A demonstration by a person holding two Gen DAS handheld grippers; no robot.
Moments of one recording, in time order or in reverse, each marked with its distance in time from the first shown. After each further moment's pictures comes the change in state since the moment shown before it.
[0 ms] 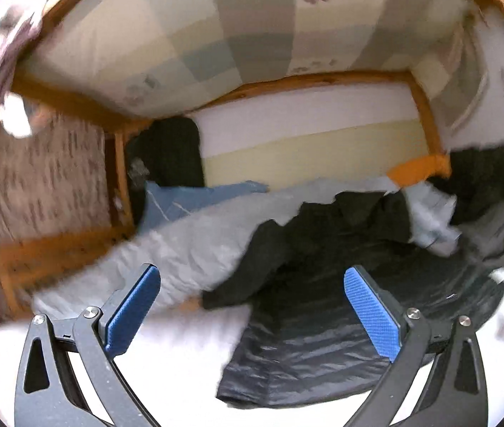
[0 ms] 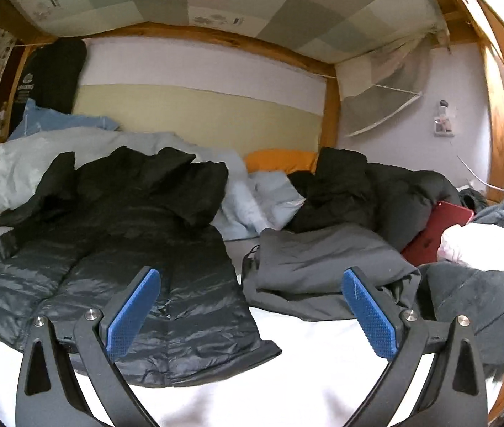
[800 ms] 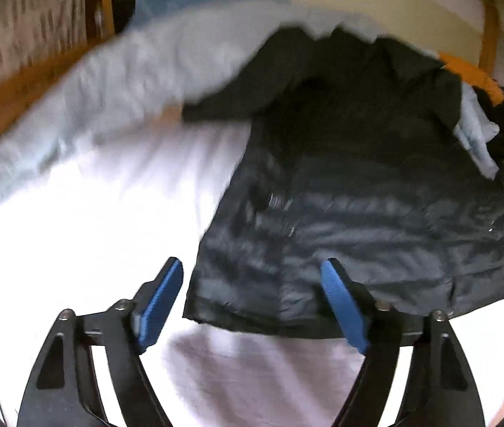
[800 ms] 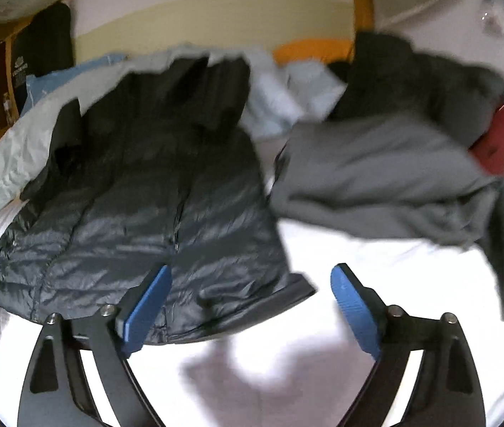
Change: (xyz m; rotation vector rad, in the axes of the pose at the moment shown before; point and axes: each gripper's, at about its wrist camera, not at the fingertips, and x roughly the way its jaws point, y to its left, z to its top) left arm 0.160 0.027 -0.099 -0.177 0.803 -0.025; right arm 0.098 -0.023 -0.036 0.134 0.477 0.248
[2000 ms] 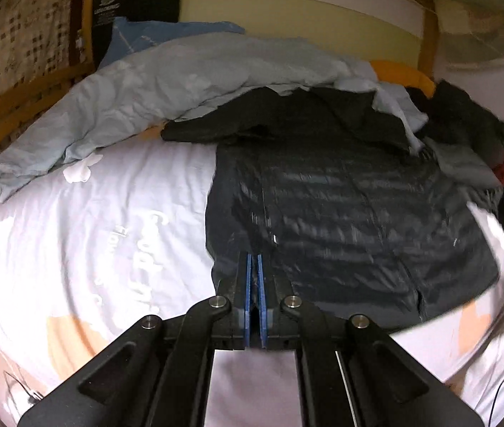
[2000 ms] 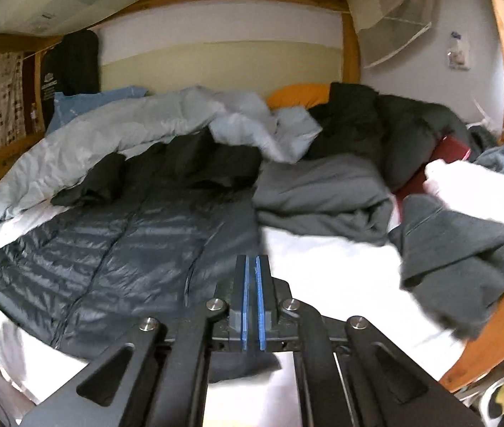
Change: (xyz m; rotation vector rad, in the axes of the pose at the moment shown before) left arm -0.168 0.013 -0.071 0.077 -0.118 -0.148; right arm -0.204 -0.031 -0.036 -0.048 -0.176 -0.033
